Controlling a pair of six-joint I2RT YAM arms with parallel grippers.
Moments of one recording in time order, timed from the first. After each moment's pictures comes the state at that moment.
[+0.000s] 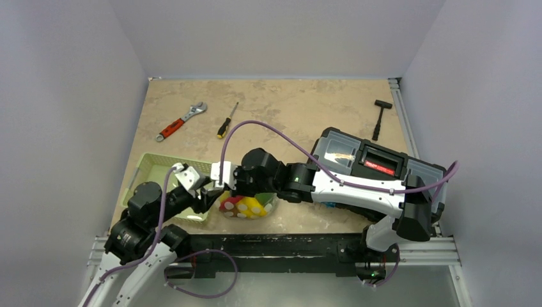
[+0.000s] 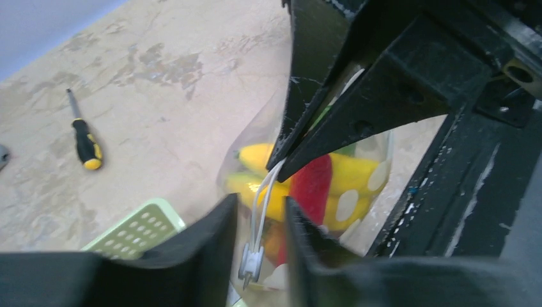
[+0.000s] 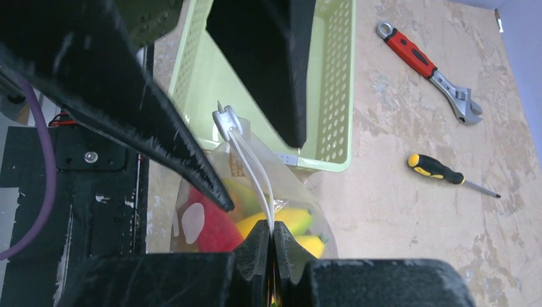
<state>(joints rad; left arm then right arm) -0.51 0.24 0.63 -0.62 0.34 0.13 1.24 1.54 1.33 -0.31 -0.05 -0.39</state>
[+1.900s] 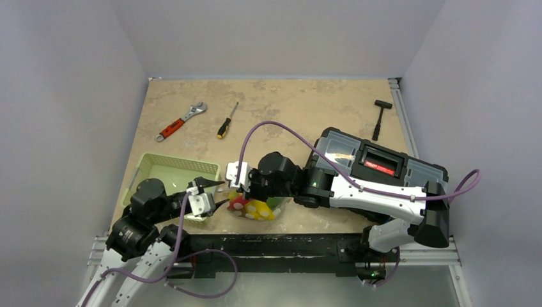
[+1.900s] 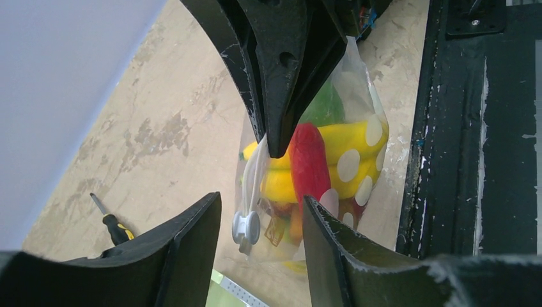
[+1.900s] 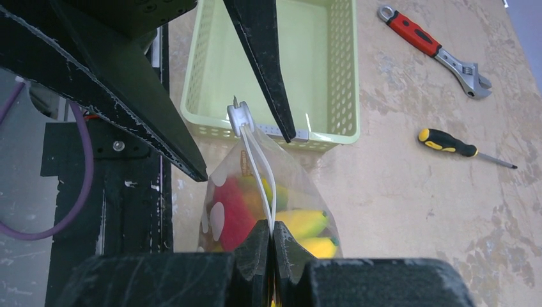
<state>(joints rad) -0.51 0.28 0.66 -0.63 0.59 0.54 1.24 1.39 1.20 -0.31 -0.04 -0.30</state>
